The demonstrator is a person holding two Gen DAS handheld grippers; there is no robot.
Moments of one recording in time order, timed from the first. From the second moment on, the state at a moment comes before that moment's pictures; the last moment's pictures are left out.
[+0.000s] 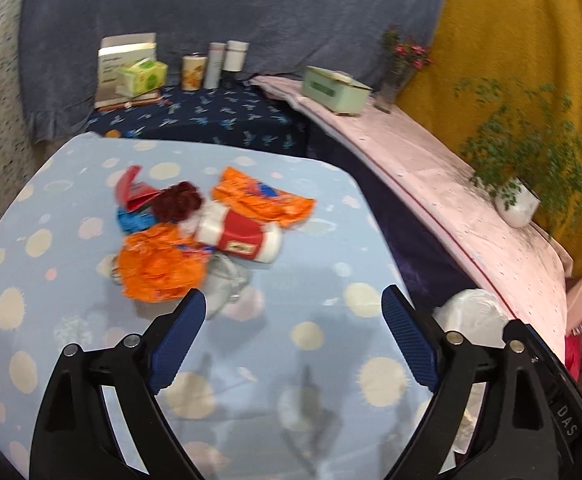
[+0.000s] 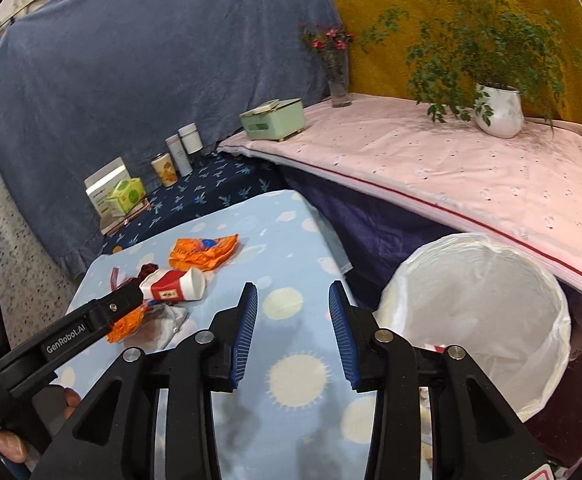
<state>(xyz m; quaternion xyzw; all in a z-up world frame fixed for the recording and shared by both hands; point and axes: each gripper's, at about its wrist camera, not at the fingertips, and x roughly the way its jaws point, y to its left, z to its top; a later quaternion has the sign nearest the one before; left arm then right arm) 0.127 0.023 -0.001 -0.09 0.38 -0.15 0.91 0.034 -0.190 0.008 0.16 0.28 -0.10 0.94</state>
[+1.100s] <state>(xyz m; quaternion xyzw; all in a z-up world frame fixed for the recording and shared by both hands) 0.202 0.134 -0.060 -0.14 0.43 -0.13 0.88 0.153 -0.080 -0.049 0.15 0.37 -0.02 0.92</state>
